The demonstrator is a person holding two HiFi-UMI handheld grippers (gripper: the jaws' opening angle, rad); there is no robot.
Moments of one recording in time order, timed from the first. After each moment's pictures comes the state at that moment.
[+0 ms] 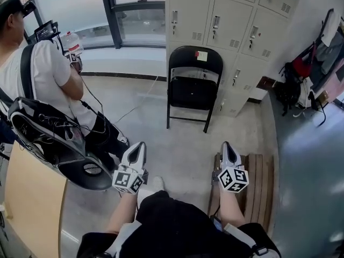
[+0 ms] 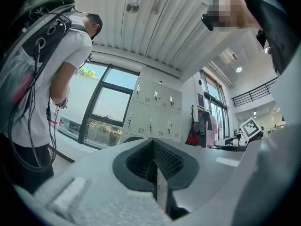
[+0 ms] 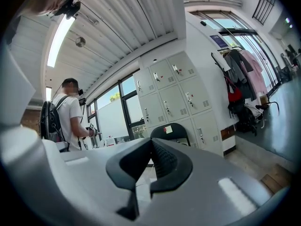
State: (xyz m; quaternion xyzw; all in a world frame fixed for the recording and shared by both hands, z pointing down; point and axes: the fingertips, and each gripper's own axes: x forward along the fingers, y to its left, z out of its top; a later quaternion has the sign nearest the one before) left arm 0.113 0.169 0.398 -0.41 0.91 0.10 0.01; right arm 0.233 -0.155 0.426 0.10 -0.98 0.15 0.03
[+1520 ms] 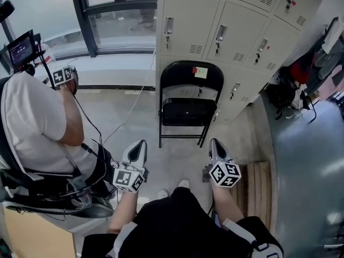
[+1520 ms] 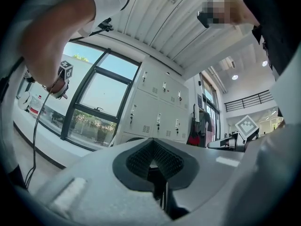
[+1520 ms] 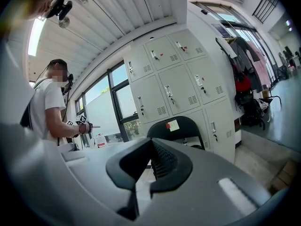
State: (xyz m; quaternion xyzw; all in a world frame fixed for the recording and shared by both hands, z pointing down) left arm -0.169 0.096 0.428 -0.47 0.87 0.12 -0.01; right arm -0.040 -0.169 0.452 0.13 -0.97 0.17 0.07
